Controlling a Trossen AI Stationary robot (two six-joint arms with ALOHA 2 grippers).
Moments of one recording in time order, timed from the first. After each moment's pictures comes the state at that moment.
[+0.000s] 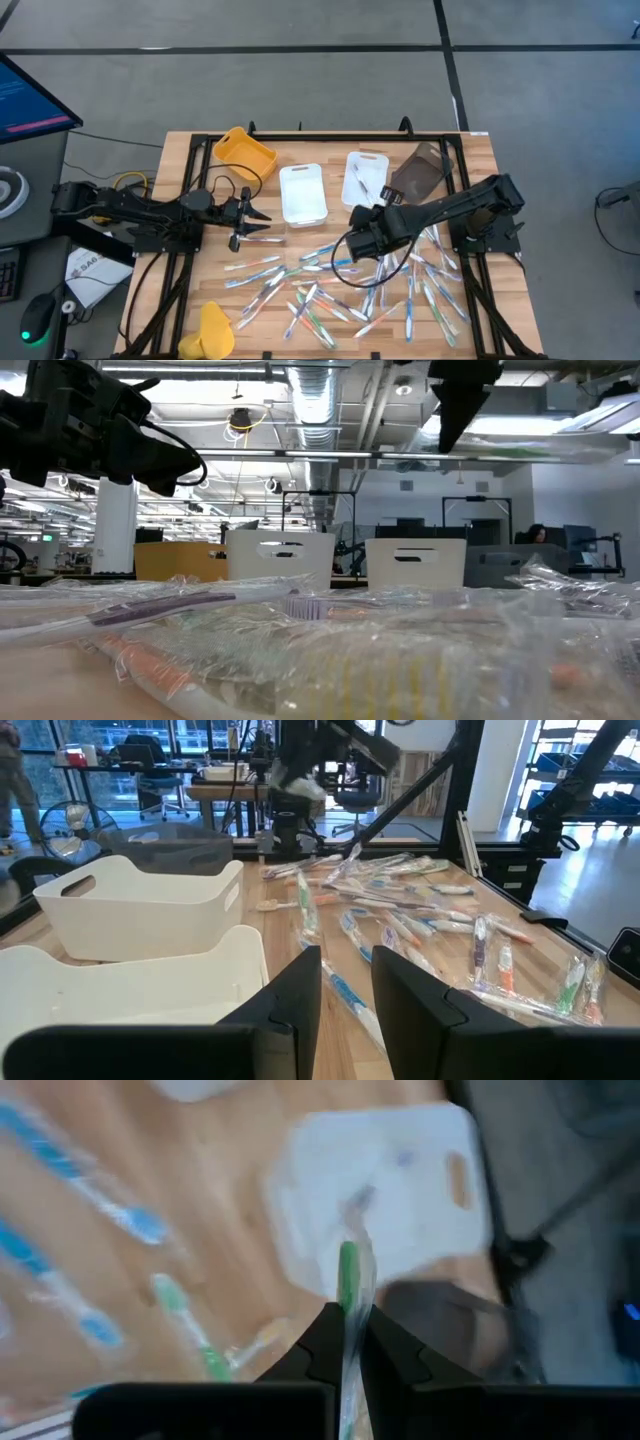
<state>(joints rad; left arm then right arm) 0.08 0.85 0.01 0.78 0.18 0.00 0.31 1.79 1.63 -1.52 0.64 0.72</state>
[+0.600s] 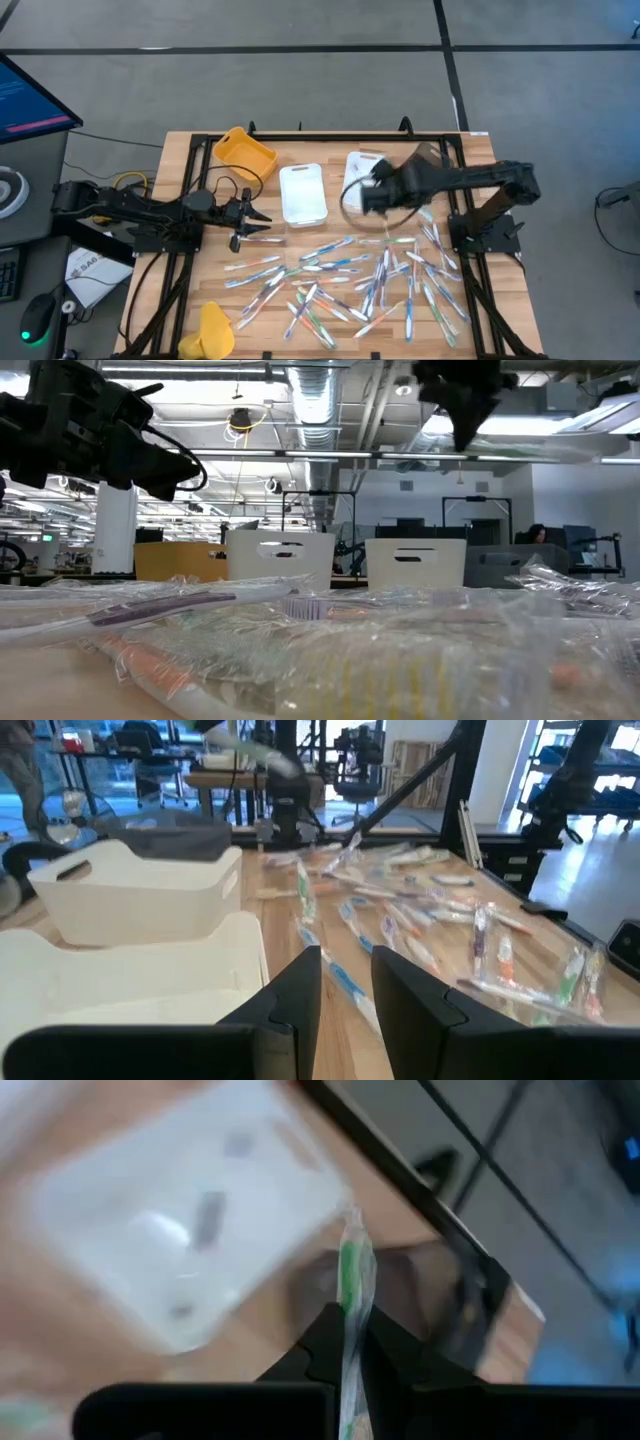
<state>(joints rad) 0.08 0.87 0.01 0.78 0.18 0.00 0.02 1.57 1.50 -1.57 0.69 0.90</state>
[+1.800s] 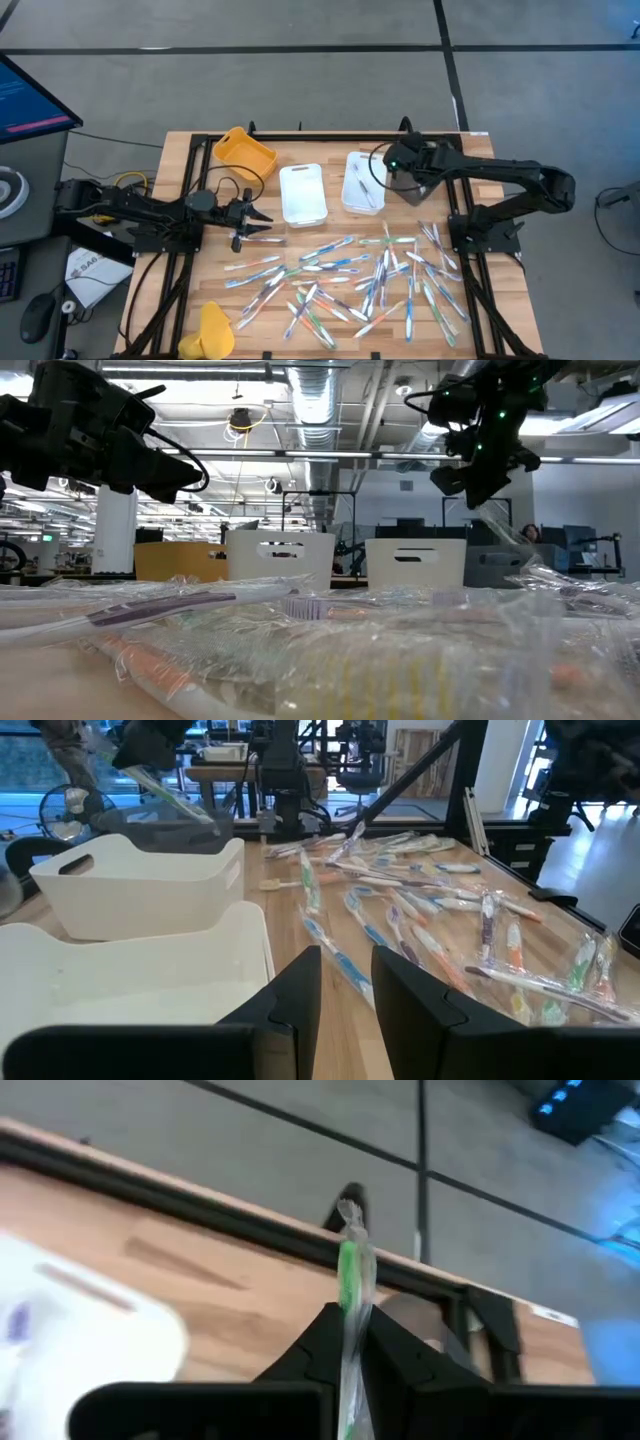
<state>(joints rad) 0.09 0.92 0.01 0.80 0.18 0.02 -0.36 1.30 0.89 -0.74 0.89 0.67</state>
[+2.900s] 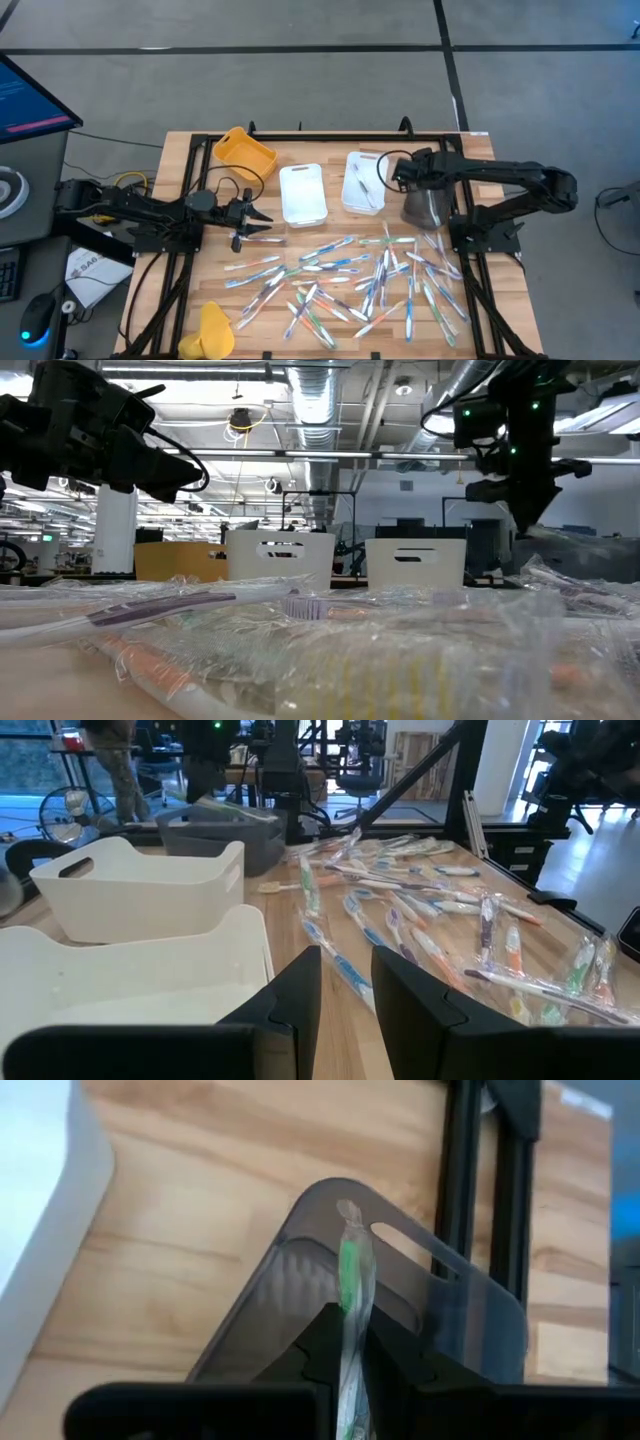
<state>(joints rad) 0.09 0.92 0.01 0.81 0.18 0.02 -0.36 1.29 0.87 -1.15 0.54 0.98</state>
